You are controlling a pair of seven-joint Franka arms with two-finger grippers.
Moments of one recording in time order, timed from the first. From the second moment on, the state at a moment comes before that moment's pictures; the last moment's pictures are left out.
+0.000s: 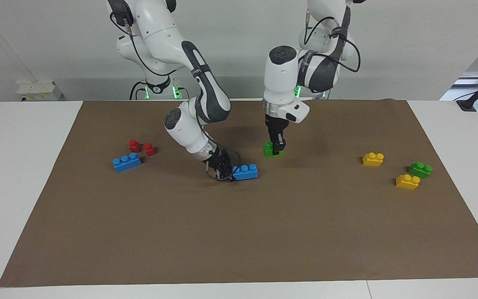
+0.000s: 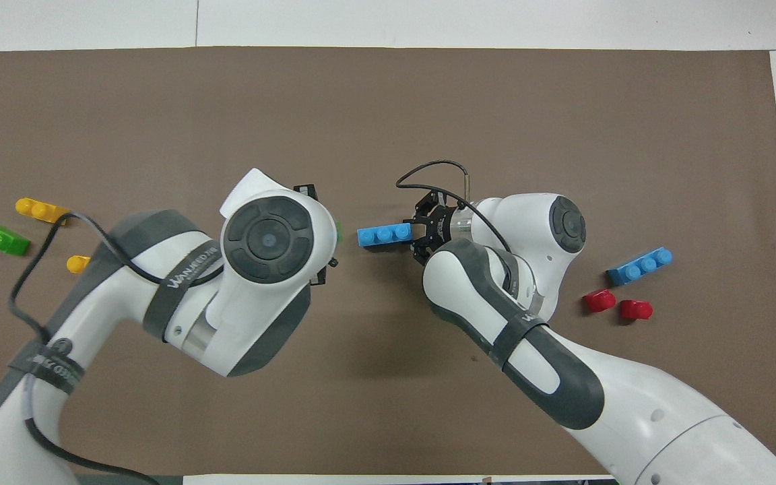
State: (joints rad) left arm -0.55 0.09 -0.03 -1.90 0.14 2.09 -2.21; right arm 0.37 0.38 0.09 -1.99 0.82 2.56 1.41
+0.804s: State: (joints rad) left arm -0.04 0.08 -0.02 -1.91 -0.01 2.06 -1.22; right arm -0.22 0.24 0.08 -1.97 0.60 2.10 1.05
